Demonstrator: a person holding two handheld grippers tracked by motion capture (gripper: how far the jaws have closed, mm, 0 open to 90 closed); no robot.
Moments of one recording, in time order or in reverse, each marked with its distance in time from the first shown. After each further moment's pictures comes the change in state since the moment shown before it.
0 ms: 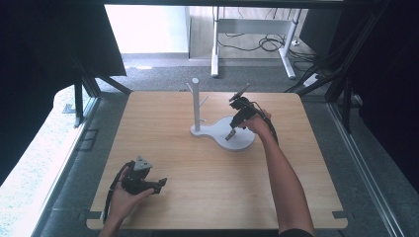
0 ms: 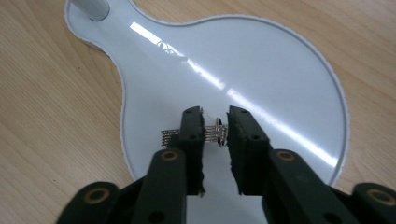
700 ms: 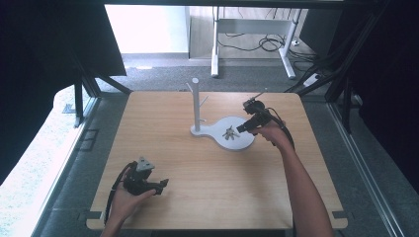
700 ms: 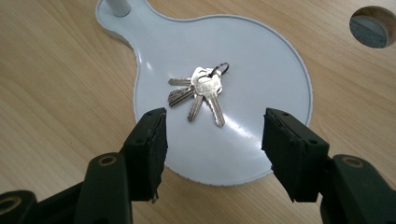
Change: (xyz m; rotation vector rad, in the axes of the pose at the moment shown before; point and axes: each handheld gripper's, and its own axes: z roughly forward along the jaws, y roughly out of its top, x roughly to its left) left arm -0.004 0.001 0.002 0.009 0.001 0.019; right arm 0.003 -0.051 -0.045 -0.152 -0.012 -0.041
